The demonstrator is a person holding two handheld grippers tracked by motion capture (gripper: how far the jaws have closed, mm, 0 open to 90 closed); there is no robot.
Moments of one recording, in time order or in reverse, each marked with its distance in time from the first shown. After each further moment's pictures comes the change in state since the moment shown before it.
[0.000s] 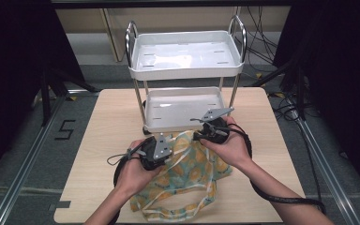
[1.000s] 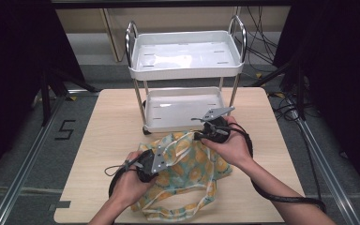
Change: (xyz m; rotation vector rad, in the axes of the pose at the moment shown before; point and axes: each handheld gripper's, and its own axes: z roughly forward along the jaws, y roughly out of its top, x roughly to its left) left arm -0.009 -0.028 0.001 0.098 -0.007 0.054; right arm -0.005 -0.001 -0.001 0.009 -0.008 -0.006
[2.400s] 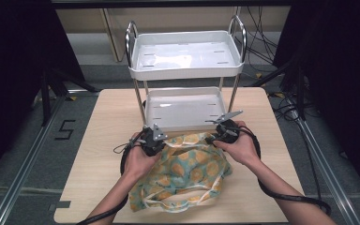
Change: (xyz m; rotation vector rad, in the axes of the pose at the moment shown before) left arm 0.051 0.006 0.062 -0.010 0.034 -0.268; right arm -0.051 -0.050 0.023 0.107 -0.077 0.138
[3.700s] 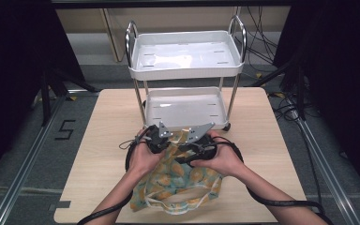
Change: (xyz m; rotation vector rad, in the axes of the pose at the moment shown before) left arm -0.004 0.014 0.005 0.012 -0.034 0.004; right arm 0.083 0.021 0.010 -0.067 0.312 -0.421
